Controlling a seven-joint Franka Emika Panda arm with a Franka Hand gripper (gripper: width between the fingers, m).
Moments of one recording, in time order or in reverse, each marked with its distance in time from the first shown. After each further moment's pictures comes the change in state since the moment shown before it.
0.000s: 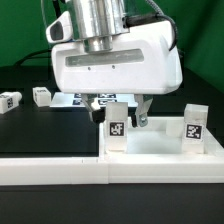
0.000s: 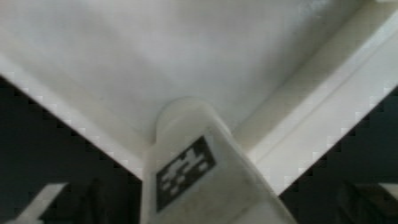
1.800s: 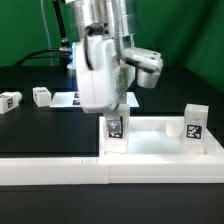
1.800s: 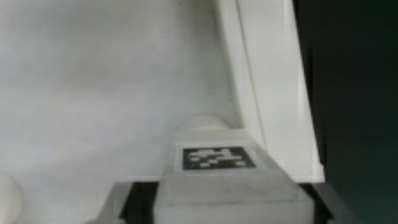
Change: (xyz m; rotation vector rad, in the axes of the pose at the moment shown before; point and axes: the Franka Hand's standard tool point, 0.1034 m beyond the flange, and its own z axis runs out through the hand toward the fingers) arm 0.003 -0.001 0.002 -0.024 -0.026 1.120
